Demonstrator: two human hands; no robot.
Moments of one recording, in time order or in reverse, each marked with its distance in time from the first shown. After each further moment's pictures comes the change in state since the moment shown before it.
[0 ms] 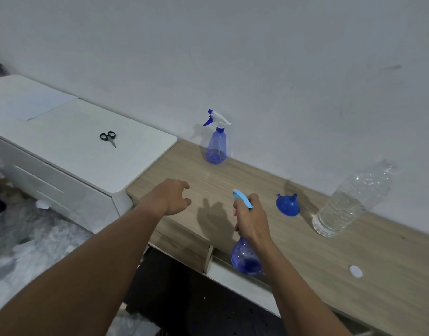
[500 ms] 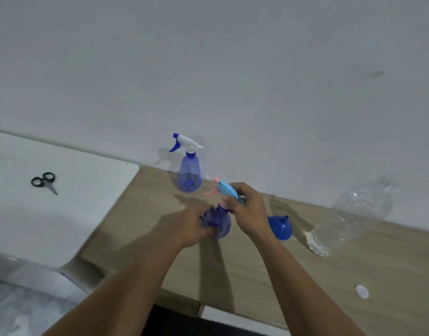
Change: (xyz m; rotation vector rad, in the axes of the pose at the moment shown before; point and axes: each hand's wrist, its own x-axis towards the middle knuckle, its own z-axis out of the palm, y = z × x) left_hand 0.108 0.064 0.035 -0.553 -0.201 0.265; right_hand 0.133 -0.039 -0.003 0.016 0.157 -0.166
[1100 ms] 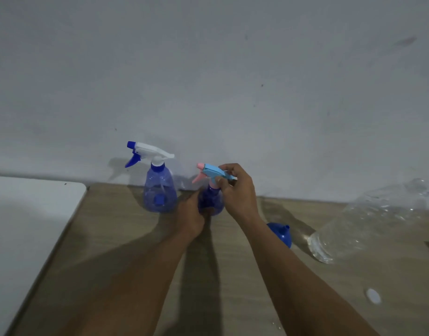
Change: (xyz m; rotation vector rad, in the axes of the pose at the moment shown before) left_hand 0.173 -0.038 0.038 0.056 0.230 0.102; right_hand 0.133 0.041 0.020 -0.080 0.265 0.019
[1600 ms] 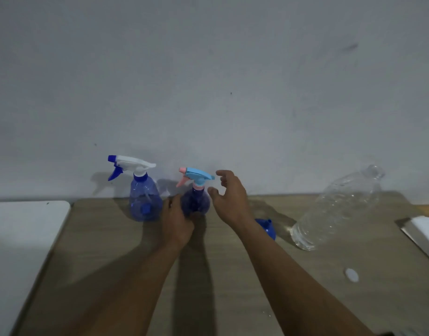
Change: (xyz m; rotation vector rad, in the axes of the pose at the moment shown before) left_hand -0.016 0.011 -0.006 0.136 0.005 -0.076; right_hand -0.020 -0.002 -0.027 -0.206 -0.016 0.021
